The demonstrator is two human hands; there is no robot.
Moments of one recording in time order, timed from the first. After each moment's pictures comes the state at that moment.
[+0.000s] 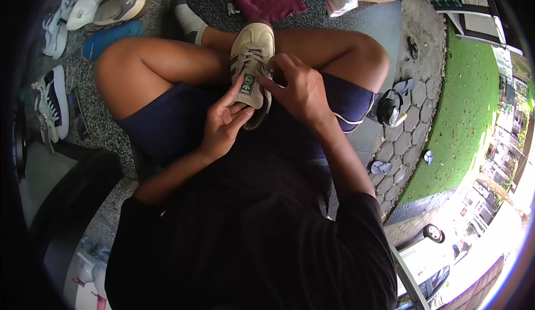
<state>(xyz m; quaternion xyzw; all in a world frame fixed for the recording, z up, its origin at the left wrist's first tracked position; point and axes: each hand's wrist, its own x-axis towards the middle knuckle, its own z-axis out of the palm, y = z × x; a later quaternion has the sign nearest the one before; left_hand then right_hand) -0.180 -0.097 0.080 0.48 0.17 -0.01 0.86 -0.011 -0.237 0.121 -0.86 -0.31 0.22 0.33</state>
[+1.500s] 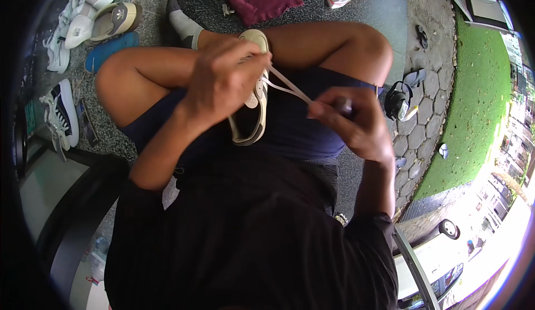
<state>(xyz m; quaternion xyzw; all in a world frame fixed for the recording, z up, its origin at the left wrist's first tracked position) -0.066 -0.060 0.137 0.92 -0.15 0.22 0.27 -0.006 -0.324 0.216 -0.75 -0.15 0.37 0.53</state>
